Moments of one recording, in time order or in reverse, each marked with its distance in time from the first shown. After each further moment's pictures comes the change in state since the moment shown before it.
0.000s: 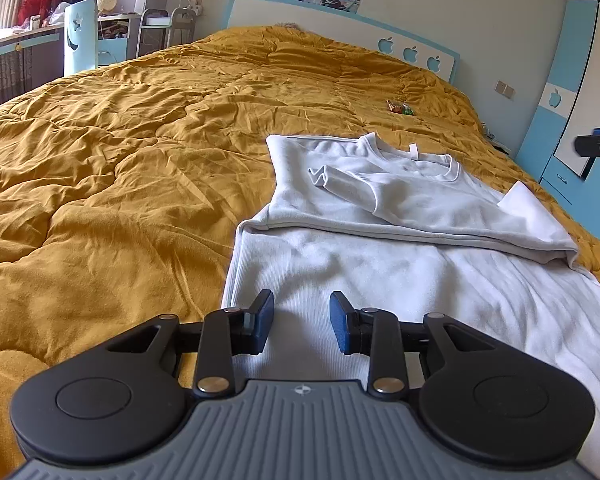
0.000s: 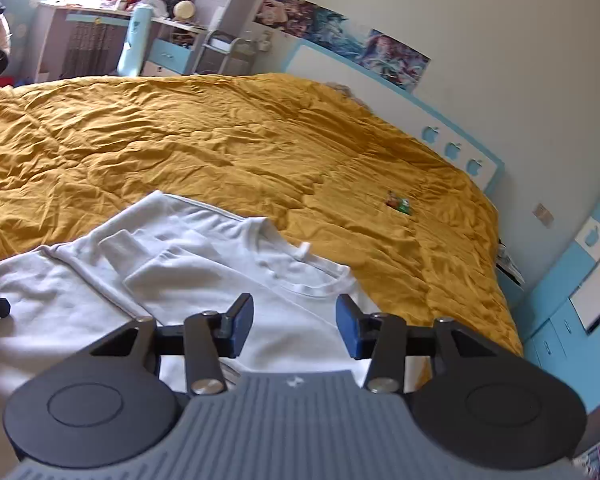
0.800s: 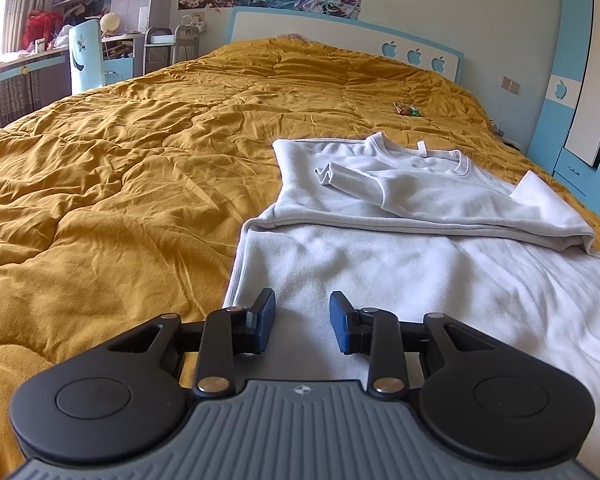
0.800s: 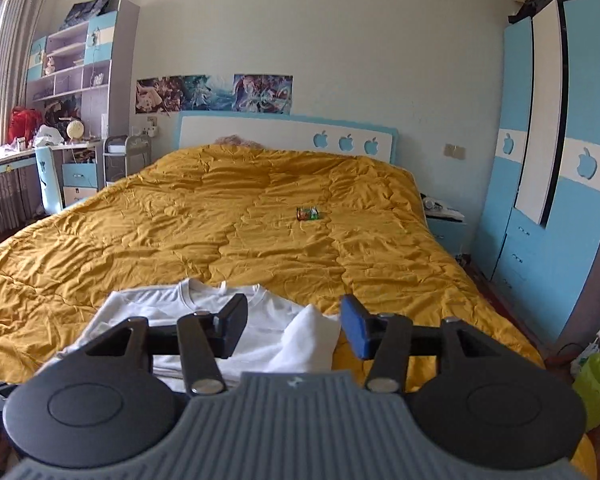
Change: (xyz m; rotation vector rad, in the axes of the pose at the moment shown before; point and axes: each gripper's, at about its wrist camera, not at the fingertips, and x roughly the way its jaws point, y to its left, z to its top) left arm 0.002 -0.005 -0.013 0.037 -0.044 0.047; right arm -0.155 -0.100 -0.052 0.413 -0.103 -0.088
